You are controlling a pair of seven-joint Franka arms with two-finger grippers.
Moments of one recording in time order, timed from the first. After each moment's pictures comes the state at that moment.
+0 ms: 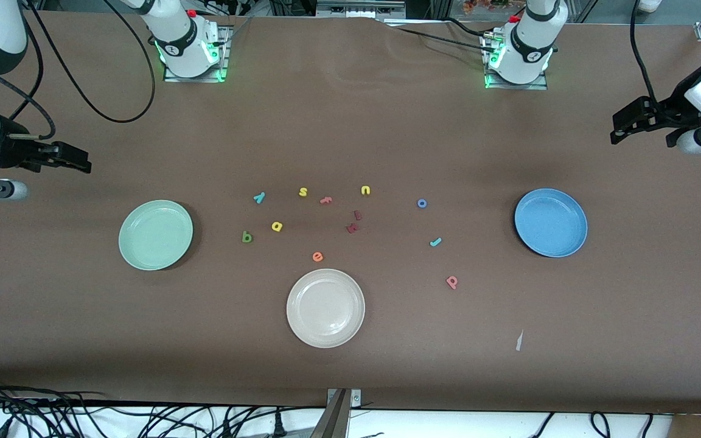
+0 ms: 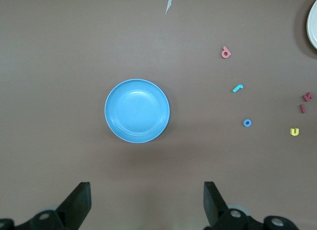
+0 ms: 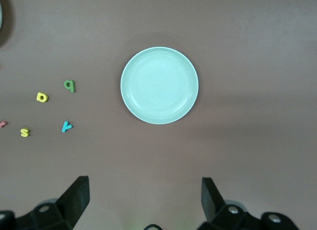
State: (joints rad) left arm -0.05 0.01 -0.01 -1.52 -0.01 1.47 -0.02; right arm 0.22 0.15 -0.22 -1.54 0.02 1.55 0.00
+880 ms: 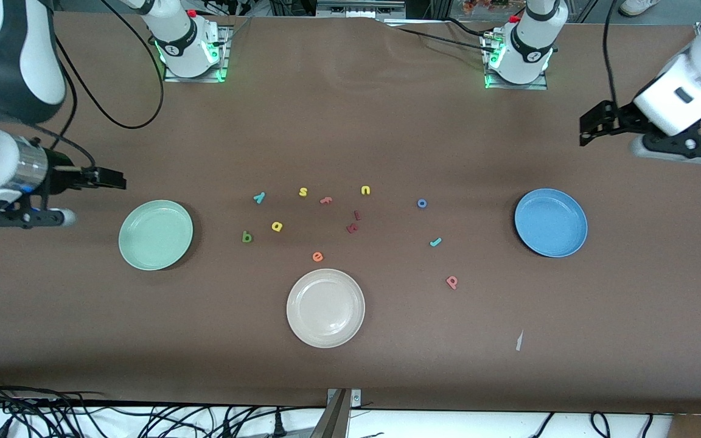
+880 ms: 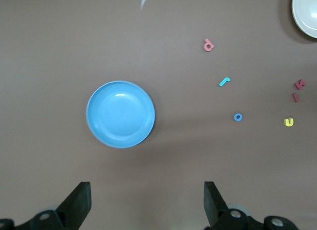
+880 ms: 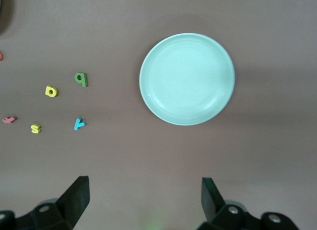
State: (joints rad) left arm -0.11 0.01 -0.05 -1.63 -0.01 1.57 -0.02; right arm 0.23 0.30 -0.22 -1.54 0.14 1.59 -0.01
